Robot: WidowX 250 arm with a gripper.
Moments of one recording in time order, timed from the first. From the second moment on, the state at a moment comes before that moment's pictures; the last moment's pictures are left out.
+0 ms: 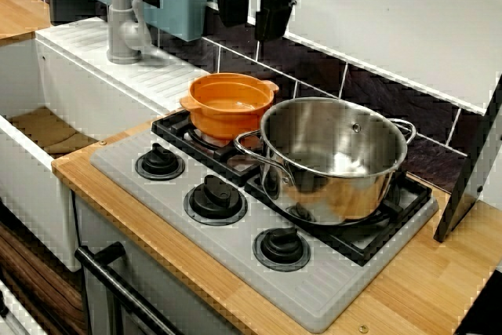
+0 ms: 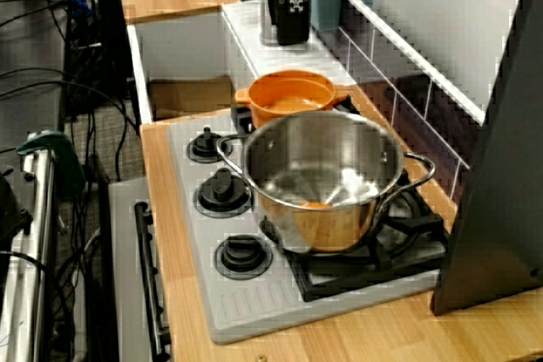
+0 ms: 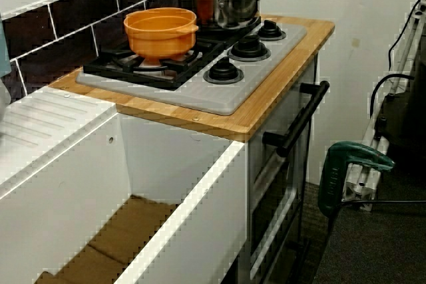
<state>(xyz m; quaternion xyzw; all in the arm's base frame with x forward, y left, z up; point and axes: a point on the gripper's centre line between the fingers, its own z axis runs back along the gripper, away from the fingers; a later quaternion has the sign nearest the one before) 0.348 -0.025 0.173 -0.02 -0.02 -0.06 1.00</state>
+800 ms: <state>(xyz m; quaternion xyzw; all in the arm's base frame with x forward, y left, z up) 0.357 0.028 0.163 0.01 -0.03 -0.03 1.00</state>
